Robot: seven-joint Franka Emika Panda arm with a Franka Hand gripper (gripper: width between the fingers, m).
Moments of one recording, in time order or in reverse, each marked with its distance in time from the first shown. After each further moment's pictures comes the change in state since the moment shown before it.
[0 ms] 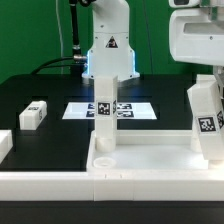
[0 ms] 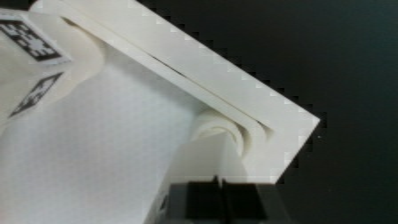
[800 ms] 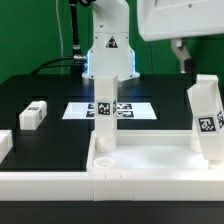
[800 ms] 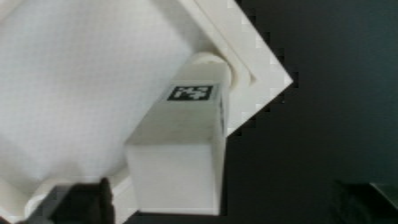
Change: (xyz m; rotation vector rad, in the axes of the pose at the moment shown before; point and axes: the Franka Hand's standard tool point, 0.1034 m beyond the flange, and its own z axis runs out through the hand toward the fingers) arm 0.039 0.011 -0.037 0.081 0.049 -0.316
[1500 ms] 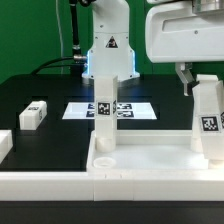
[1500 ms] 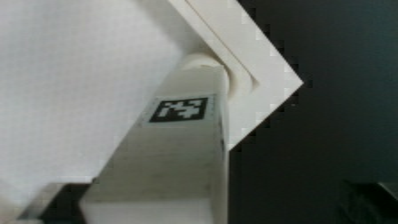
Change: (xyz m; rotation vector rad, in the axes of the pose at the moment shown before) arm -0.006 -0.012 0.026 -0.016 0.014 0.069
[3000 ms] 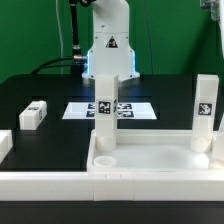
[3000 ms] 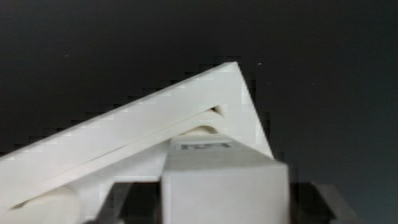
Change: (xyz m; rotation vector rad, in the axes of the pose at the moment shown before) arm -0.026 -0.020 0.006 0.148 0.009 1.169
